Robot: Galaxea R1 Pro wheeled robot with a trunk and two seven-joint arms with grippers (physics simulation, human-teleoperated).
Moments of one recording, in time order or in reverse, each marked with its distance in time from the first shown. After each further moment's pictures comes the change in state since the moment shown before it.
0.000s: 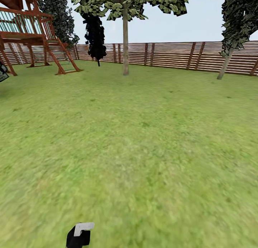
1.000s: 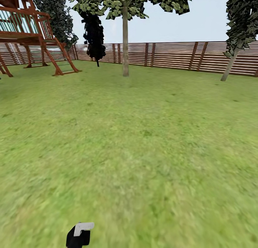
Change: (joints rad) left arm 0.000 0.001 0.000 -0.001 -0.002 0.002 0.000; right arm 0.000 0.000 0.000 0.000 0.000 0.000 0.000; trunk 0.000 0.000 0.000
